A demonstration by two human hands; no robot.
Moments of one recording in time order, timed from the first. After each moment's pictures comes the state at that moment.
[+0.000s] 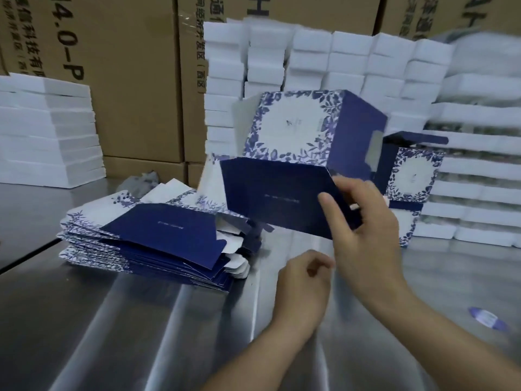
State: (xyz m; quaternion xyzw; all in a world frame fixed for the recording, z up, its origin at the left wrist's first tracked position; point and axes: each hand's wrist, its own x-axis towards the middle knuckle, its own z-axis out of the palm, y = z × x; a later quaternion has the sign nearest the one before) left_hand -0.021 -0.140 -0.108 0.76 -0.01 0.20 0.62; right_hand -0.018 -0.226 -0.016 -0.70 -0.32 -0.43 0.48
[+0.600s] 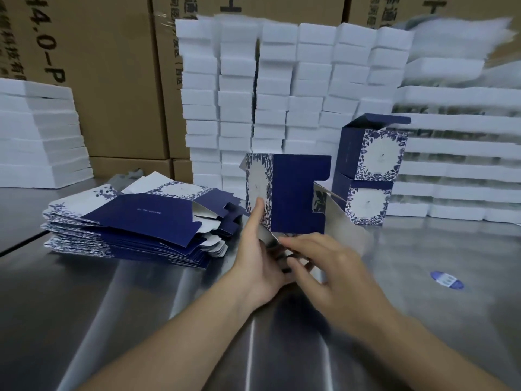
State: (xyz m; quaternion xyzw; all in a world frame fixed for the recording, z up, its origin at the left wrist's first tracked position) left_hand -0.040 -0.129 -0.077 0.43 0.02 -0.03 0.90; right_hand -0.045 -0.289 -0.089 -0.79 -0.42 -0.30 0.32
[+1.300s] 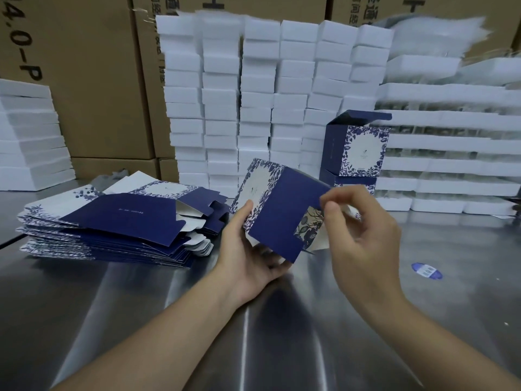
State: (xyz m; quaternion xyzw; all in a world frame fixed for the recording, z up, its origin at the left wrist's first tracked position) left_hand -0.037 -0.132 -0.086 0.38 0.03 -0.02 0.92; right_hand -0.058 -0.299 -0.051 -0.67 -0.27 -0.40 0.57
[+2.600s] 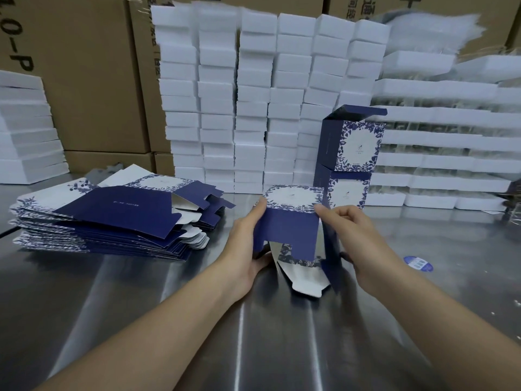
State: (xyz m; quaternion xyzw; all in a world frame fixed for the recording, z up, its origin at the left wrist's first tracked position) left_hand -0.036 -0.139 -0.088 0.51 0.01 0.04 0.86; right_hand -0.015 -0.326 -0.061 -0.73 -0.04 -0.06 0.68
